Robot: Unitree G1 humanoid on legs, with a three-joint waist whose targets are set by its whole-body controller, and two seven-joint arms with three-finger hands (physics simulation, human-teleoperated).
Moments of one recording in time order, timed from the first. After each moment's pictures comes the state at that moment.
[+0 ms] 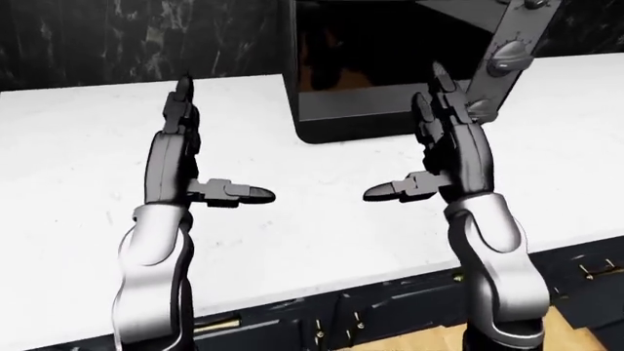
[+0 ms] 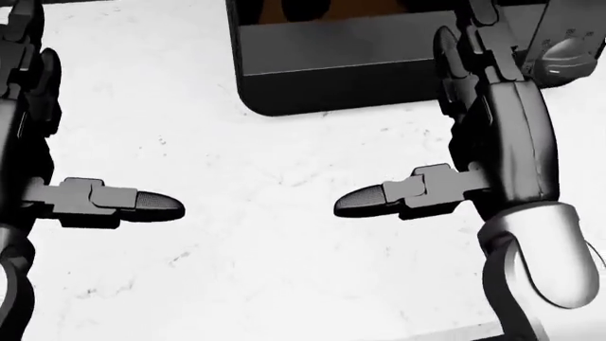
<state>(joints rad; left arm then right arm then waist) -0.37 0.15 0.14 -0.57 0.16 0.66 -0.12 -0.38 -0.11 -0.08 -0.54 0.06 0.55 0.06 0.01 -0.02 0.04</state>
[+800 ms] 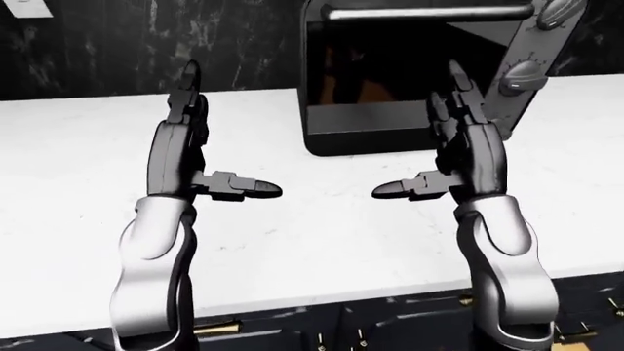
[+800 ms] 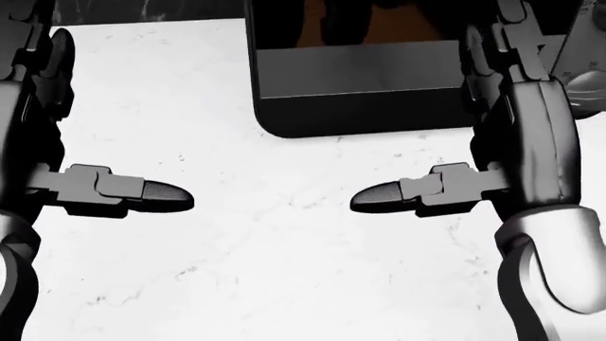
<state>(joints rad) -0.41 0.17 0.13 -0.59 0.09 0.68 -0.11 -0.36 -0.13 -0.11 -0.55 0.03 0.54 0.05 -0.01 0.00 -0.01</state>
